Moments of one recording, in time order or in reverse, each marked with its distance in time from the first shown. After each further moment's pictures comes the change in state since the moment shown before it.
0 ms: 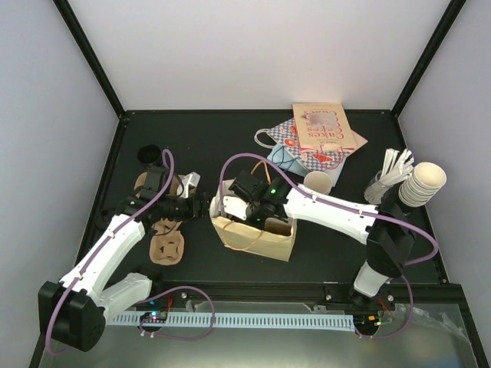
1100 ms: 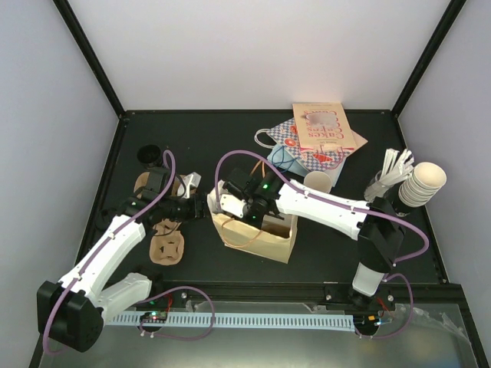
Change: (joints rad) left arm -0.034 -0.006 0.000 0.006 -0.051 -0.029; right arm -0.001 0.078 0.117 -0.125 0.035 0.053
